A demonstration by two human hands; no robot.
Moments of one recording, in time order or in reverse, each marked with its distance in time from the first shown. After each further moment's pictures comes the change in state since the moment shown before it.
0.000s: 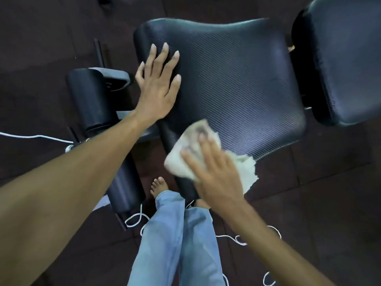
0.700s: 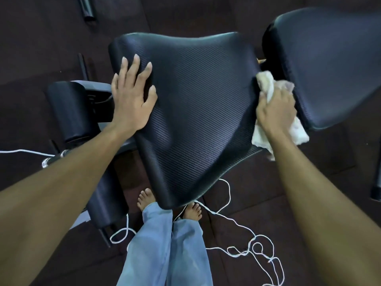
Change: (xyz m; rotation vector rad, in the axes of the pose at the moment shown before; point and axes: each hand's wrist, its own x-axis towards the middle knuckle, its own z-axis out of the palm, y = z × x) left_hand -0.001 0.010 0.003 0.062 0.032 -0.075; right_hand 0.074 0.217 -0.024 0.036 0.146 0.856
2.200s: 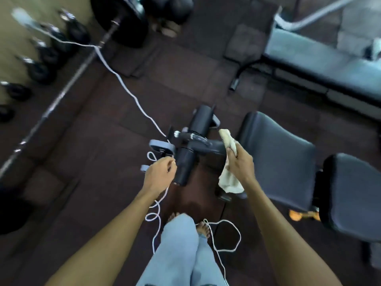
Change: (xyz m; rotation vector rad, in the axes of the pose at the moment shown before) left_hand -0.377 0.041 -0.229 -0.216 0.228 -0.875; right_hand -0.284 -0.196 -0.157 0.438 -0.653 -0.670
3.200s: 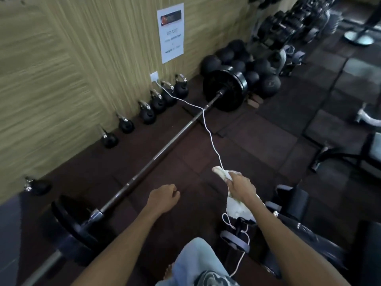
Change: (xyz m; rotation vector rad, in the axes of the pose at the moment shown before) left_hand 0.102 -0.354 -0.389 0.227 -0.097 -0.189; right_hand 0.020 -0.423 0.352 -0.638 -0.325 -0.312
